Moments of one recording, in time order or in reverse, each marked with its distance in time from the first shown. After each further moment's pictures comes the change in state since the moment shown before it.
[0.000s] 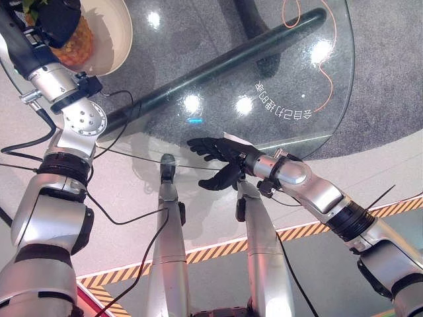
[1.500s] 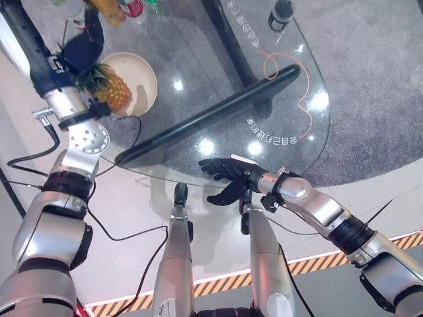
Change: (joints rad) left arm 0.267 0.009 0.059 -0.163 -0.079 0.021 -0.238; right arm 0.150 0.003 -0.008 -0.001 -0.008 0.082 0.002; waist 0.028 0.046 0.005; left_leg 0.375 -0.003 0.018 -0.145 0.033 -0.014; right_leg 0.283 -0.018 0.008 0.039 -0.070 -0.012
